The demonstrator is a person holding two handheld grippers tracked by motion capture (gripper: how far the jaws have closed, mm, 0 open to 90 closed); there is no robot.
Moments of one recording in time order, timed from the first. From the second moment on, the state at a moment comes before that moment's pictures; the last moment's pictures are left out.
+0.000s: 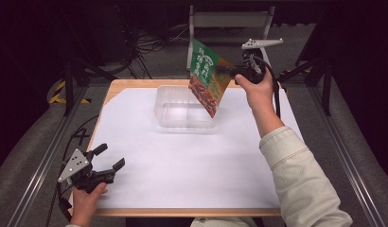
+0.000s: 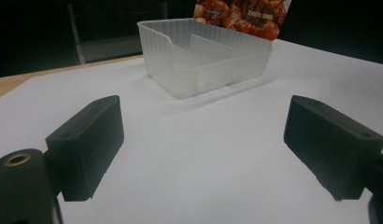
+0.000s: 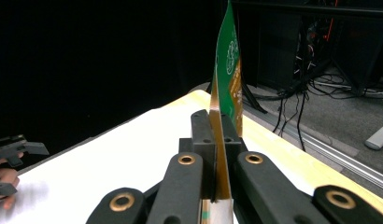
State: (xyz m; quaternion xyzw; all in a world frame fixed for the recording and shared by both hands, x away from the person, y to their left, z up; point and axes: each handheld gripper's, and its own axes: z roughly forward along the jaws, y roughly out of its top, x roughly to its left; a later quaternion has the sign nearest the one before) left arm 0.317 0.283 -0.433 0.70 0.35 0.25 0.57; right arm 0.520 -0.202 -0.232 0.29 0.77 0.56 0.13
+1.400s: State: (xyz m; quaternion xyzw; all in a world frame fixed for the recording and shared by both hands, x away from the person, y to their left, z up) left arm 0.322 0.279 -0.434 0.70 0.35 0.24 0.58; right arm 0.541 -0.188 -0.272 0.34 0.78 0.51 0.12
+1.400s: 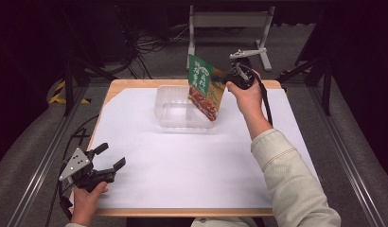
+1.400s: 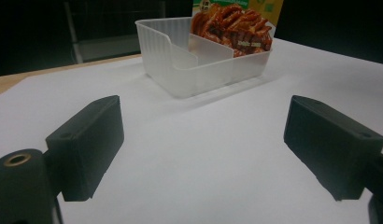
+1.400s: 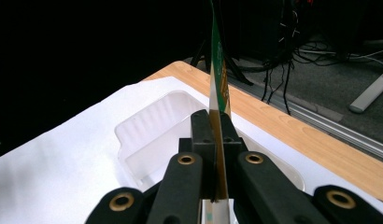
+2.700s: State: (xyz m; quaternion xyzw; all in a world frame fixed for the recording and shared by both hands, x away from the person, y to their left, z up) left arm 0.331 0.272 -0.434 0.71 0.33 0.23 0.58; right arm 0.546 -0.183 -0.285 0.39 0.76 0.50 0.12
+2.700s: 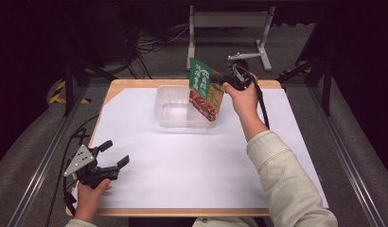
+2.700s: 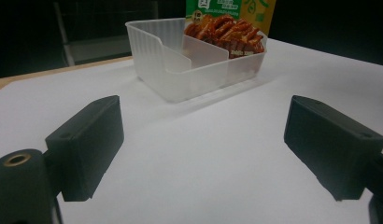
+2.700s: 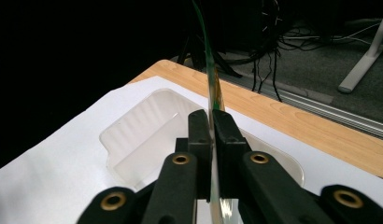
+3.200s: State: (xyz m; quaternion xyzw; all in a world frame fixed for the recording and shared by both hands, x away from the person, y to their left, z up) left arm 0.336 0.268 -0.434 0.71 0.33 0.23 0.58; right arm 0.532 -0.190 -0.272 0.37 0.76 0.51 0.17
